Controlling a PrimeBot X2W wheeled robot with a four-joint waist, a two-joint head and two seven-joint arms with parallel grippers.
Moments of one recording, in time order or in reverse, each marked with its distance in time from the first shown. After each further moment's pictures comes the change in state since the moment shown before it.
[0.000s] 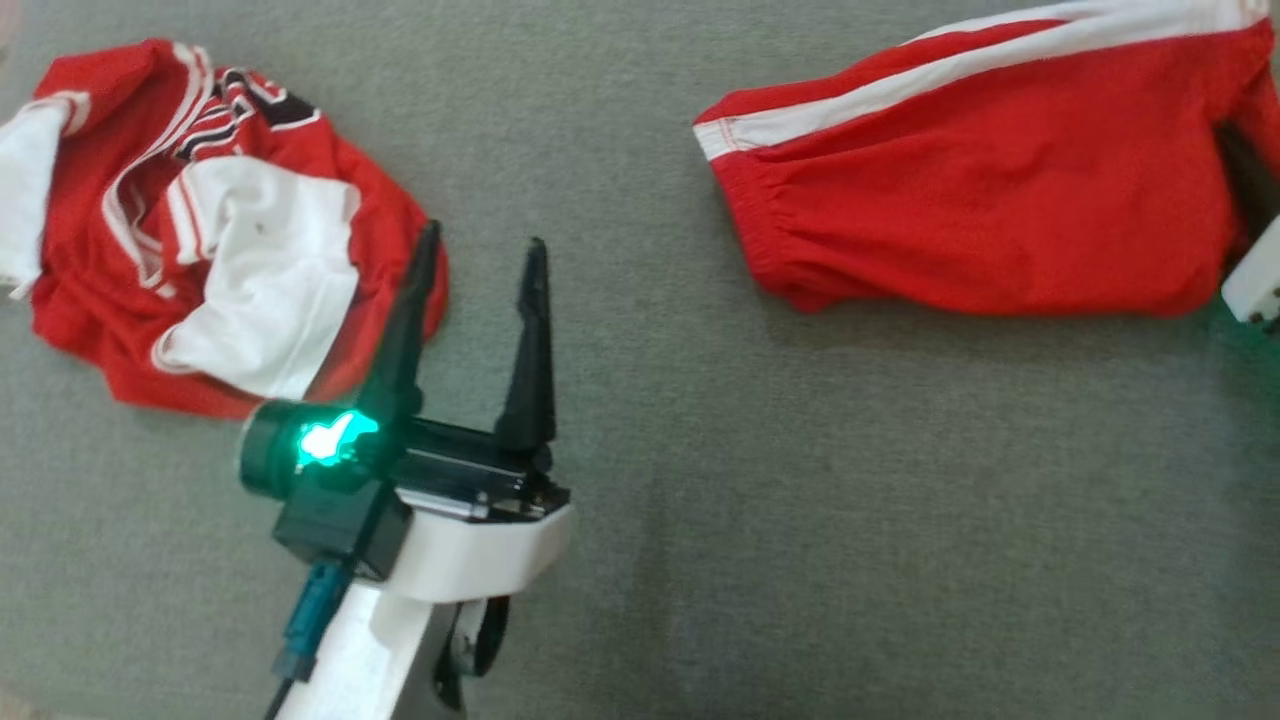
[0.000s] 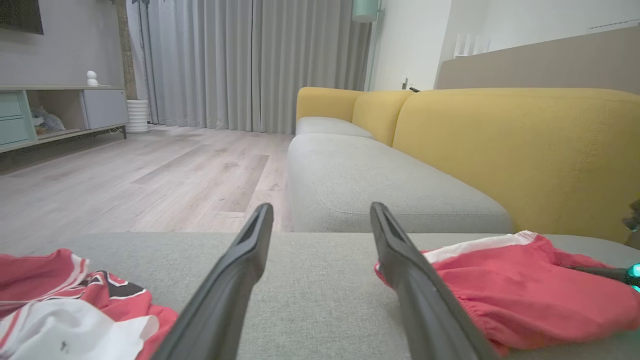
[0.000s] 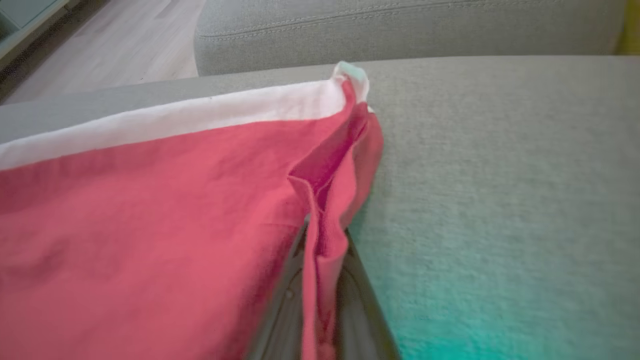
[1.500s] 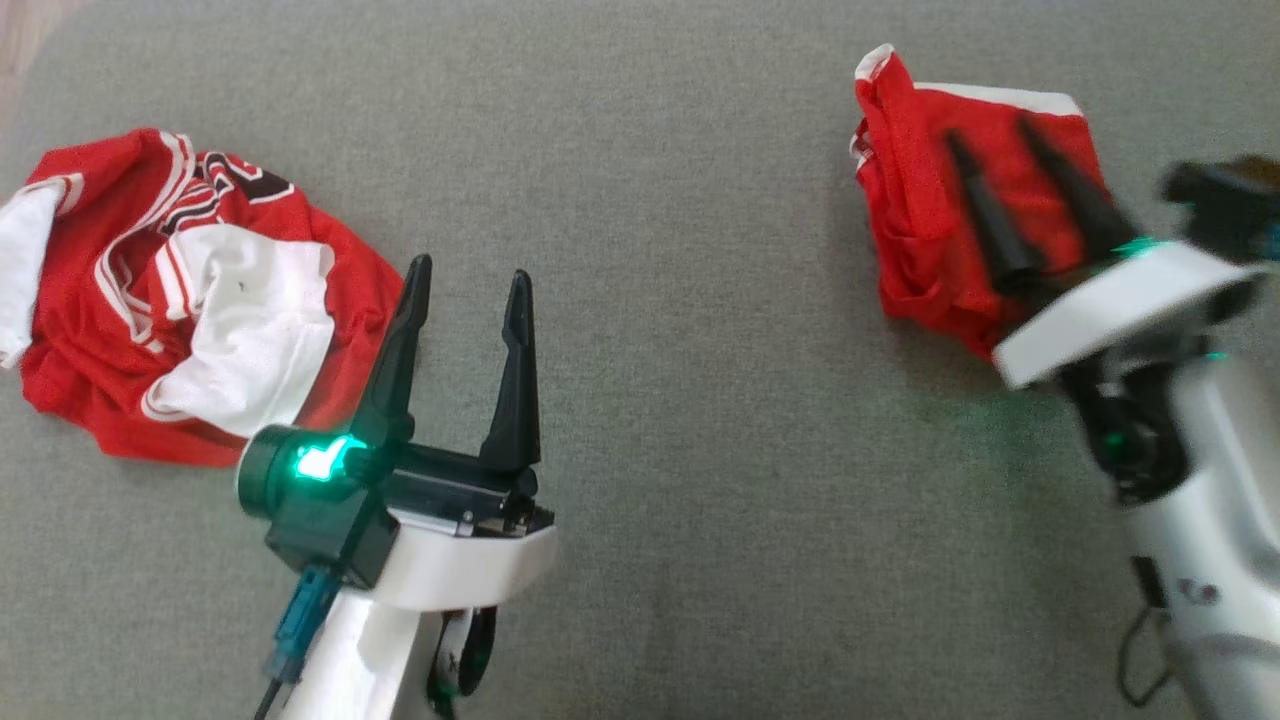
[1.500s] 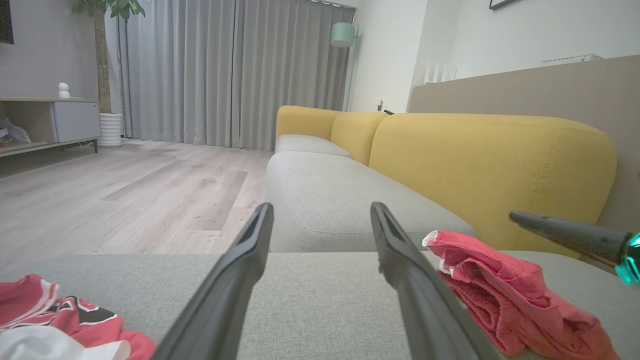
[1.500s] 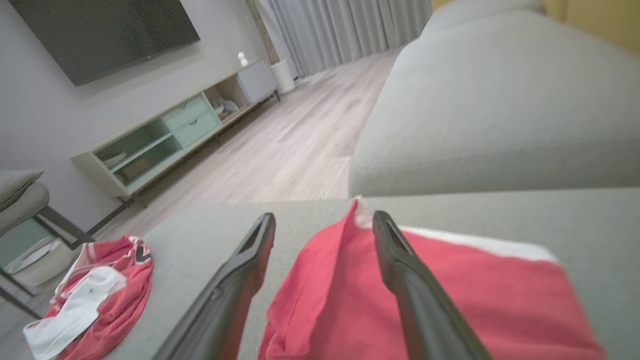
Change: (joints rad) left arm 0.055 -0.049 0.095 0.056 0.038 -0.111 0.000; right arm 0.281 0.377 -0.273 -0.537 -0.266 0.000 0.056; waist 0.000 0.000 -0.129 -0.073
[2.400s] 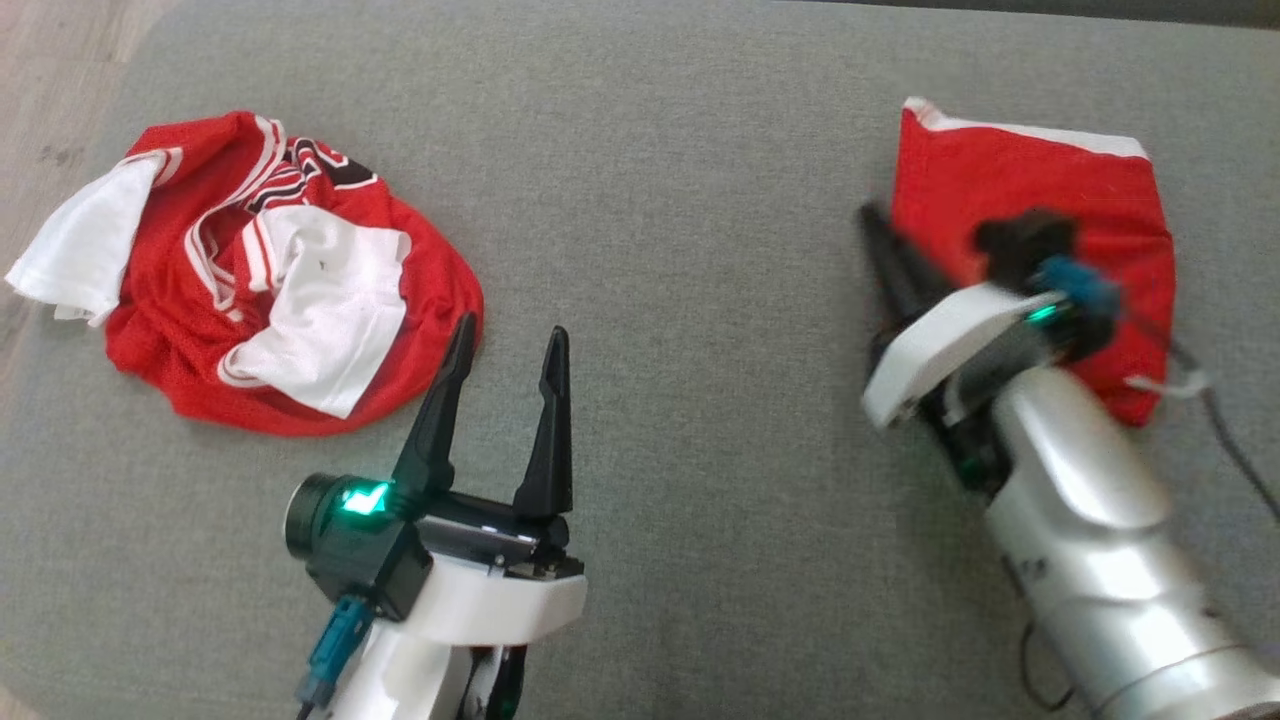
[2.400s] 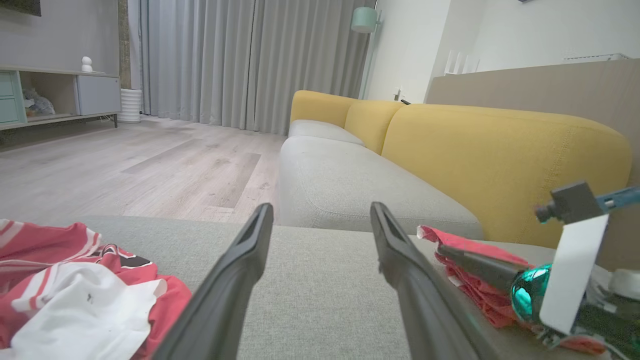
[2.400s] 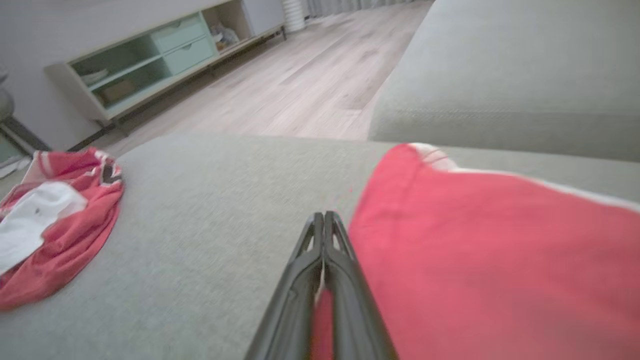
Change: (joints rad) left arm 0.056 0.000 -0.064 0.024 -0.053 0.010 0.000; right arm -0.147 0.135 0.076 0.483 -0.253 0.000 -0.184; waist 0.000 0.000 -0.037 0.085
